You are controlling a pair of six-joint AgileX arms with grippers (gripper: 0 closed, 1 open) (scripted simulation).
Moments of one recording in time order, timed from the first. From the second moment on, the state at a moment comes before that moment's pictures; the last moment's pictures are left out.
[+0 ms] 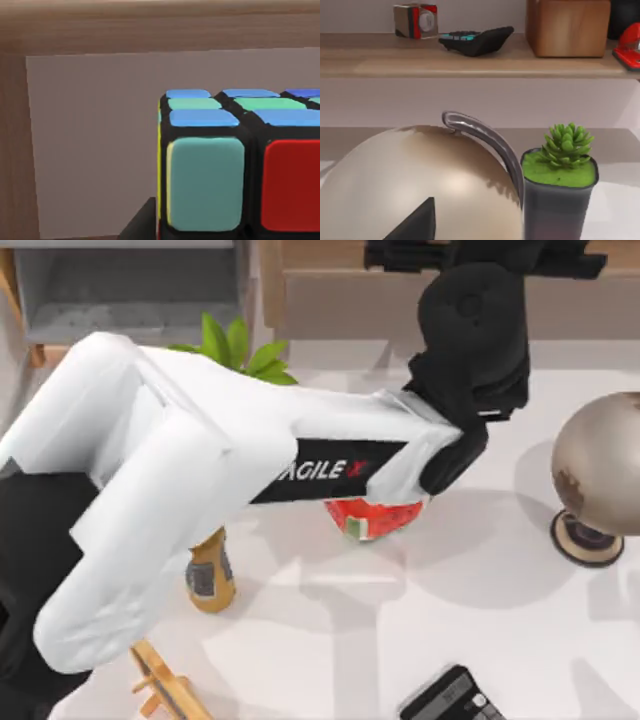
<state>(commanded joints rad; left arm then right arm) -0.91 2.30 1.63 1.07 -0.75 0.33 0.00 0.00 0.00 0.00 0.00 0.00</state>
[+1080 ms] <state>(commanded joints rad) -0.92 2.44 1.67 0.95 -0.79 0.31 0.00 0.00 0.00 0.00 0.00 0.00</state>
